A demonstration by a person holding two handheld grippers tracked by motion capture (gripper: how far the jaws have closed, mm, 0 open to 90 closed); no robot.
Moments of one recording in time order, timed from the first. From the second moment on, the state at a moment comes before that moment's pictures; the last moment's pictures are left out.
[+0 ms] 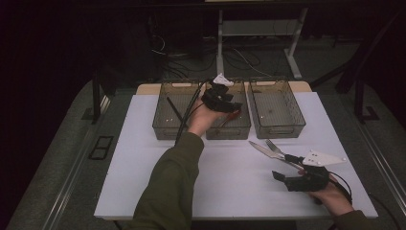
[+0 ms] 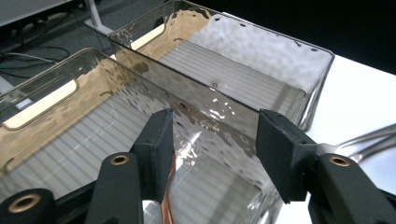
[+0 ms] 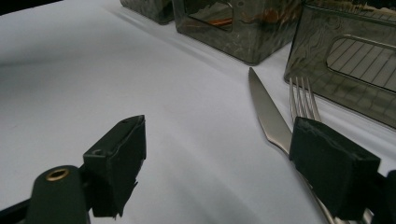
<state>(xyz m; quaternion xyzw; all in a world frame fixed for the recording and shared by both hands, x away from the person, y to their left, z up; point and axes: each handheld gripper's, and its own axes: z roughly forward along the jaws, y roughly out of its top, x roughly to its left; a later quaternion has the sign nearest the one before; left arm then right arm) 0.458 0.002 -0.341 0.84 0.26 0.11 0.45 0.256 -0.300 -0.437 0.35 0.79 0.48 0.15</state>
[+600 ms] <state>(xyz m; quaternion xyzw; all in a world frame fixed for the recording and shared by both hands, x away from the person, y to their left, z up) 0.405 0.035 -0.341 0.84 0.25 0.10 0.47 0.256 -0.301 -0.438 0.35 0.79 0.48 0.16</state>
